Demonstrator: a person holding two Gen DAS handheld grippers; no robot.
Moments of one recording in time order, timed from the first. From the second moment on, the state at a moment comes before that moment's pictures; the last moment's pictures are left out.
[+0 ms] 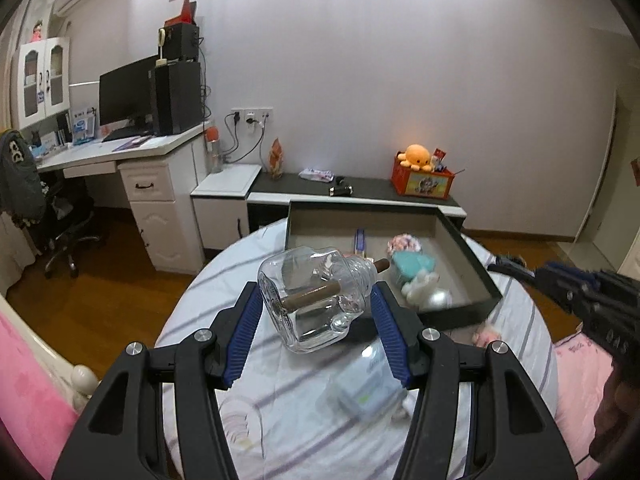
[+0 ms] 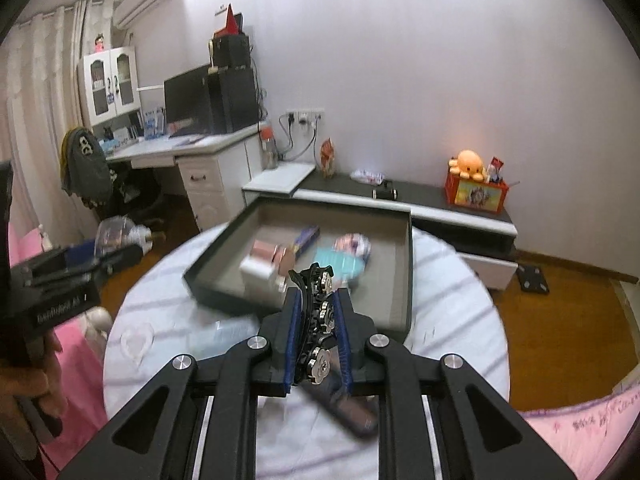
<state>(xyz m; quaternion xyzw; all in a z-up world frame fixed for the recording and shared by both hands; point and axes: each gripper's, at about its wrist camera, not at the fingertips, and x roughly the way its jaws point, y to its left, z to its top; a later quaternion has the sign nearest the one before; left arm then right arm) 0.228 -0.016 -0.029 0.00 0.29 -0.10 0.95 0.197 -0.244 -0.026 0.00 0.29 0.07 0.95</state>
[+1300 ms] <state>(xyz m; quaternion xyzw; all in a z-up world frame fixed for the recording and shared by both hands) 0.412 -0.069 -0.091 0.04 0.37 -0.09 0.93 0.379 -0.284 -0.099 0.02 0.40 0.03 0.91</state>
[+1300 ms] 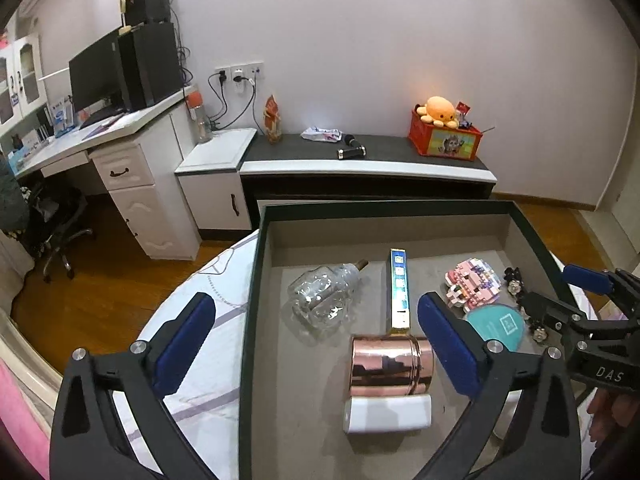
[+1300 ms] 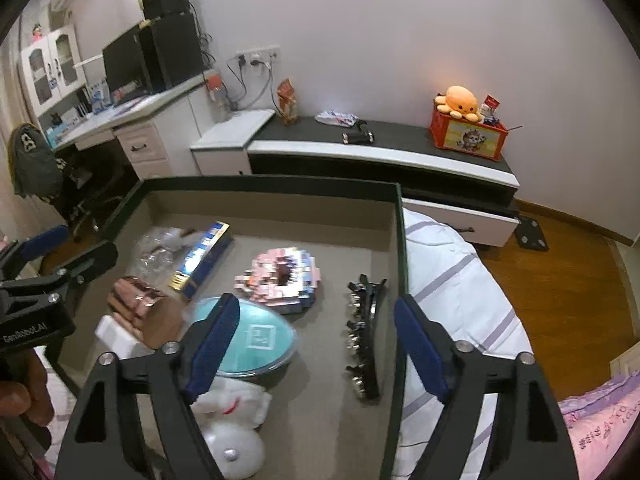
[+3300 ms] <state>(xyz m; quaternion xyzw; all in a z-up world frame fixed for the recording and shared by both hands) 0.093 -0.022 -0.088 -0.05 0.35 -0.07 0.93 0.072 -0.276 -0.097 0.10 0.35 0.03 0.93</state>
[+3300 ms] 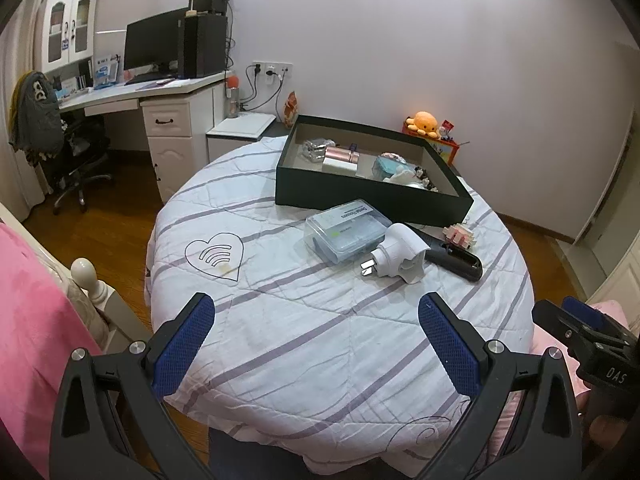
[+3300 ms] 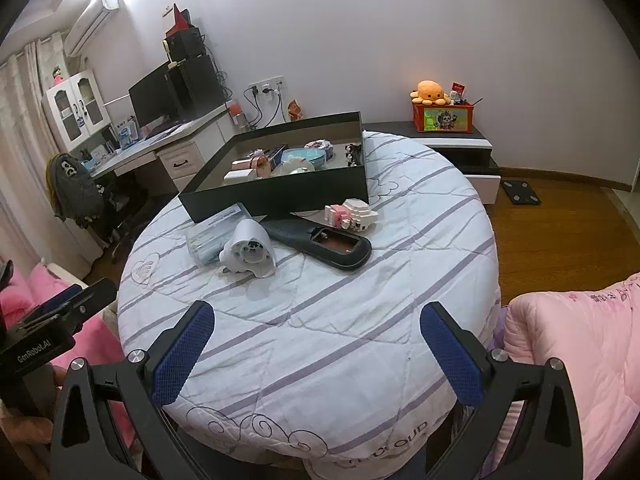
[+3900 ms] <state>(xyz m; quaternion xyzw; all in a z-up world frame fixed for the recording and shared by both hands) 0.154 -0.015 -0.126 0.01 0.40 -0.07 0.92 0.154 -0.217 -0.126 0.04 0.40 0.09 0.91</state>
